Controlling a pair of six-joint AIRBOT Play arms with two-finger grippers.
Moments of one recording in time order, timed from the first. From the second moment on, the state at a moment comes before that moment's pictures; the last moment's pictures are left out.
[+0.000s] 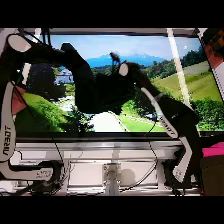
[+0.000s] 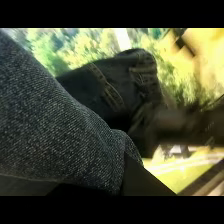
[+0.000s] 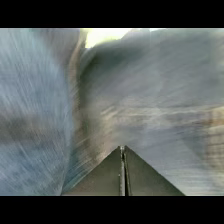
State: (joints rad) left arm -0.12 -1.50 1.65 0.87 -1.18 -1.36; right arm 0.48 -1.93 1.87 -1.21 0.96 1.89
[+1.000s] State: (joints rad) left arm -0.58 -1.72 1.65 0.85 -0.59 -1.43; right arm 0.06 -1.76 1.87 -1.39 1.11 1.67
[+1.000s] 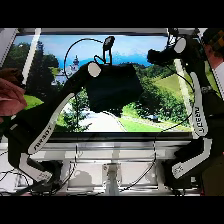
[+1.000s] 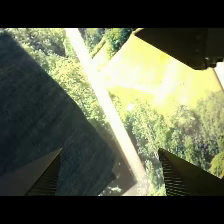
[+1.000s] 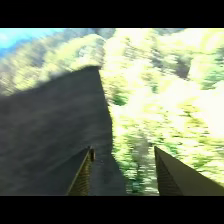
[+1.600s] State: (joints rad) left arm -0.39 -1.58 1.65 1.05 -0.87 -1.42; right arm -0.15 -1.93 1.87 -0.83 1.28 1.33
